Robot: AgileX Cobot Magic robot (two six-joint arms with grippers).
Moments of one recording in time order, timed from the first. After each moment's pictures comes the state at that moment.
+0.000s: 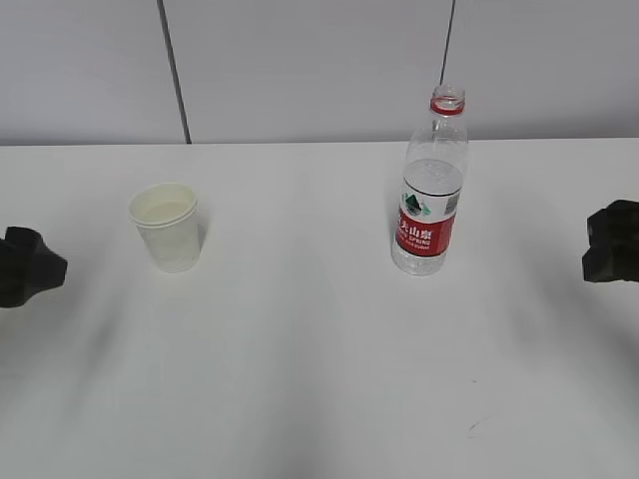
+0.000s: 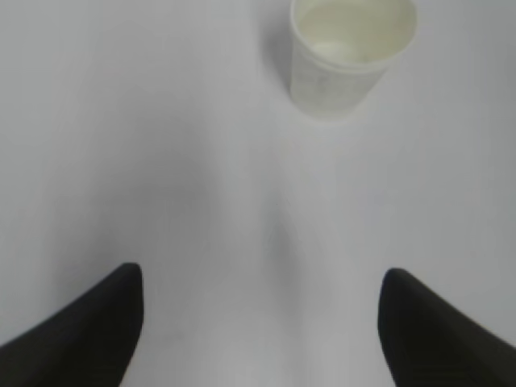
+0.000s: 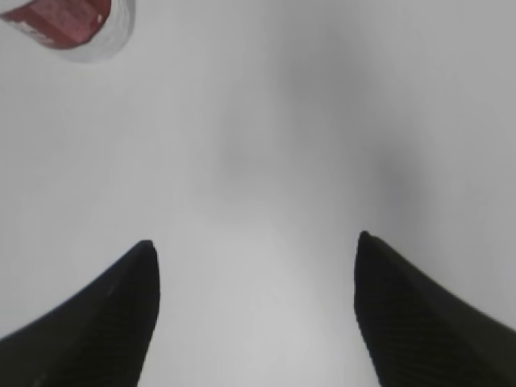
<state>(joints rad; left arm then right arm) -0.22 1.21 -0.60 0.12 0.36 -0.17 0.15 1.25 -0.82 -0.07 0.72 0.33</state>
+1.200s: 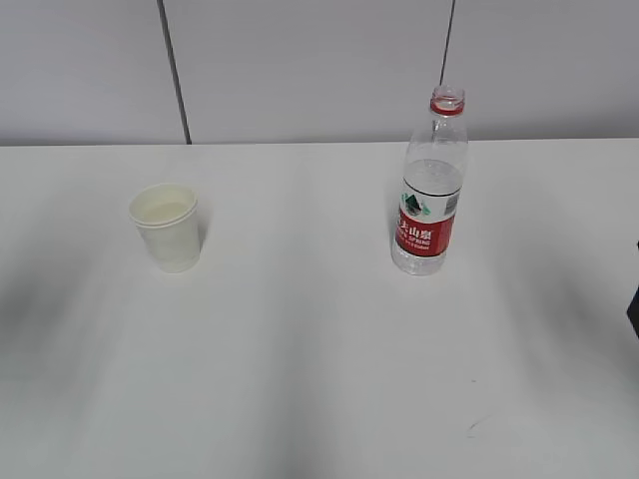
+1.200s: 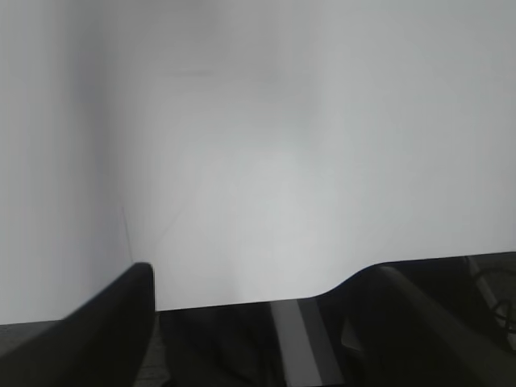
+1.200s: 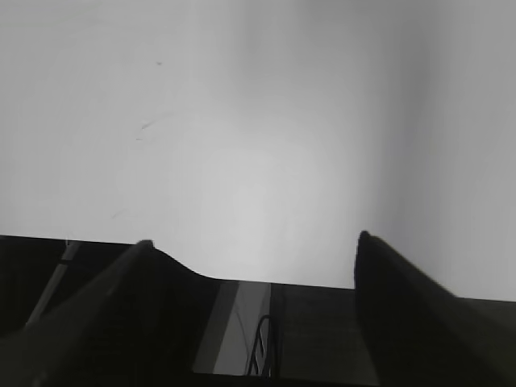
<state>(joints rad) -0.22 1.19 -0.94 0.04 1.22 -0.17 0.15 1.21 -0.98 0.07 1.22 0.11</state>
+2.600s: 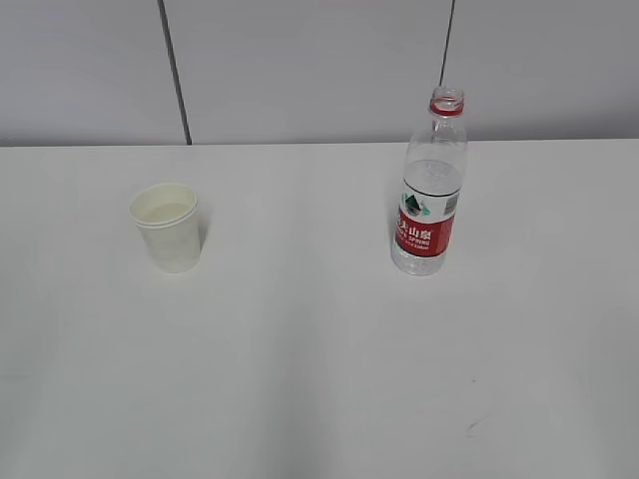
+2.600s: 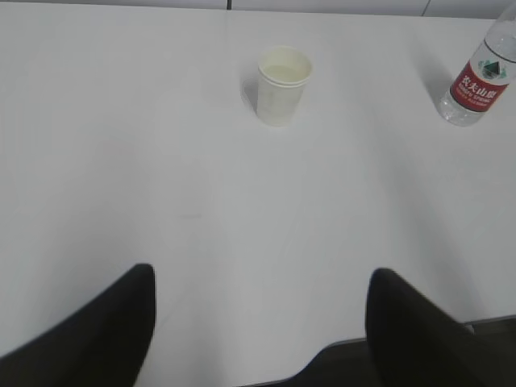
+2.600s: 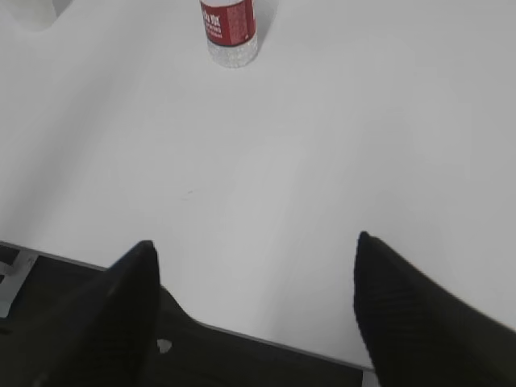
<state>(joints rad) -0.22 0.13 -0.76 0.04 1.26 -0.15 0.15 0.07 -0.61 0.08 1.21 -0.08</state>
